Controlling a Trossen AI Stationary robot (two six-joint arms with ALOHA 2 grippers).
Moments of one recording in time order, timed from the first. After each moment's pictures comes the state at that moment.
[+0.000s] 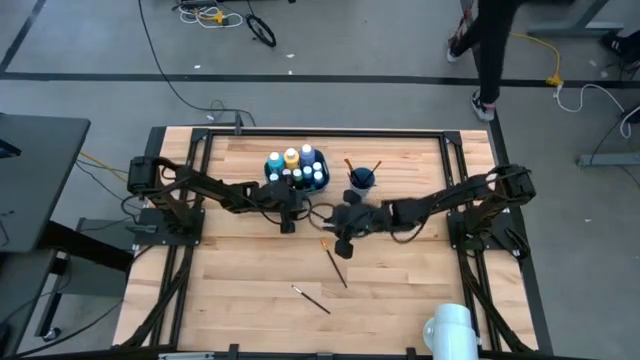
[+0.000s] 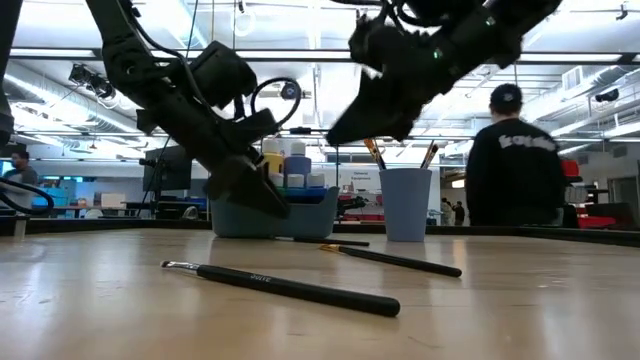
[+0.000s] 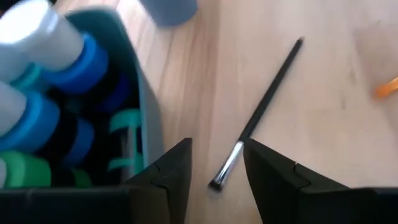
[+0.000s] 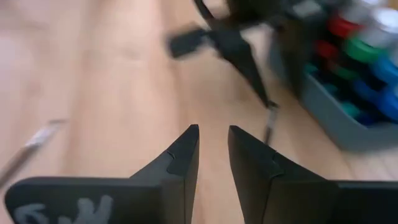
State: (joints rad) left arm 0.13 1.67 0.59 0.42 -0.14 0.22; right arm 0.11 1.64 0.91 0.16 0.17 0.16
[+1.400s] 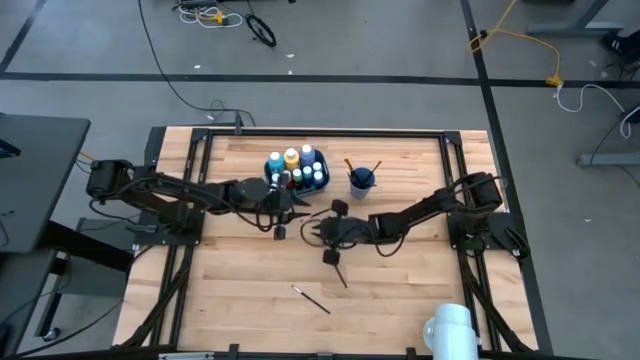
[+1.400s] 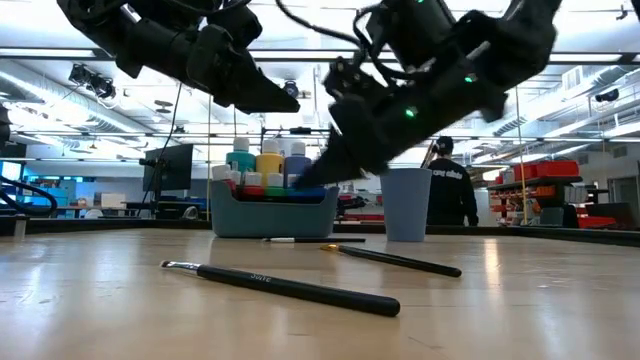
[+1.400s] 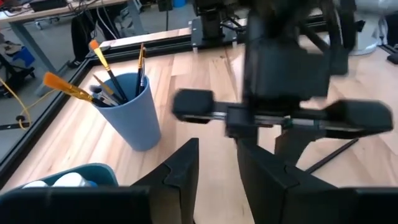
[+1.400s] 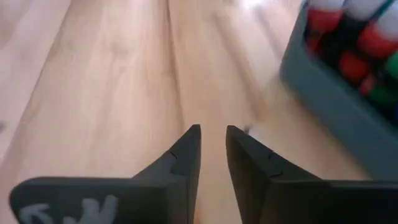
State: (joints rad) left arm 0.03 1.33 0.59 0.41 -0.03 0.15; right arm 0.15 1.92 0.91 0.47 0.34 0.07
